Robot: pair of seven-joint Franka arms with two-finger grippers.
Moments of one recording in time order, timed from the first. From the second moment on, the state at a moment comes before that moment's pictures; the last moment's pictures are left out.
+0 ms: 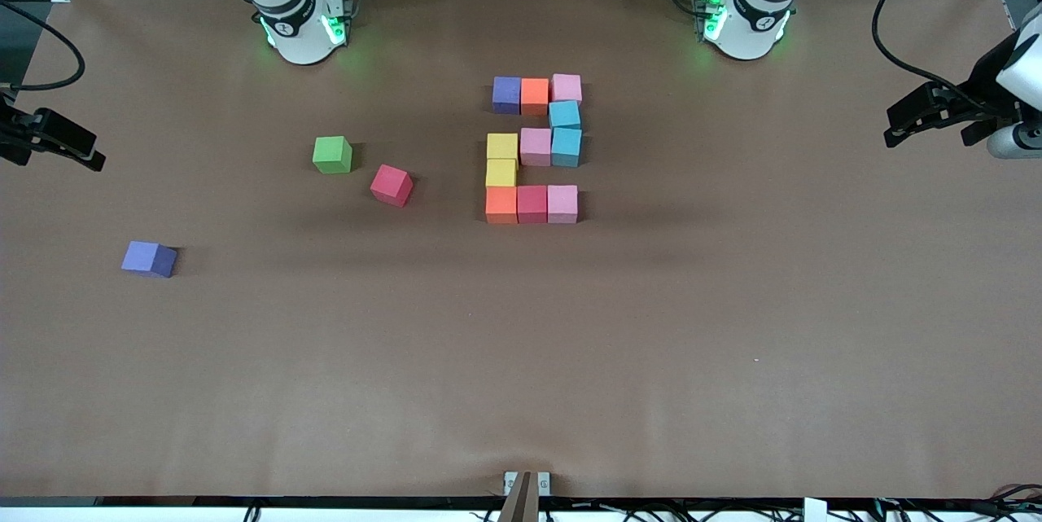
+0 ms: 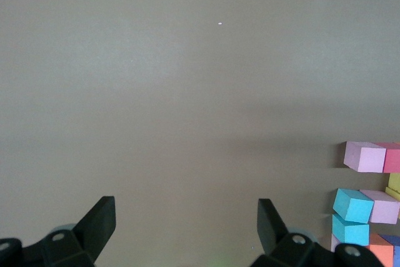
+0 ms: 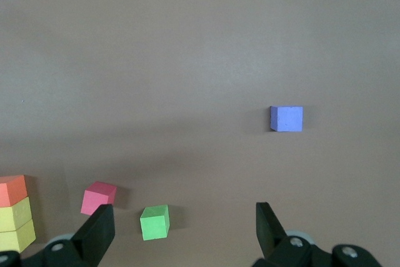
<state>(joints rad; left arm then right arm) -0.01 0.01 -0.07 -1.49 0.00 1.50 -0.10 0.06 0.06 -0.11 -1.44 0.00 1.51 0.05</state>
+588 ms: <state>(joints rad) -0.01 0.01 -0.07 -1.49 0.00 1.50 -0.08 0.06 0.06 -0.11 -1.43 0.00 1.51 0.05</state>
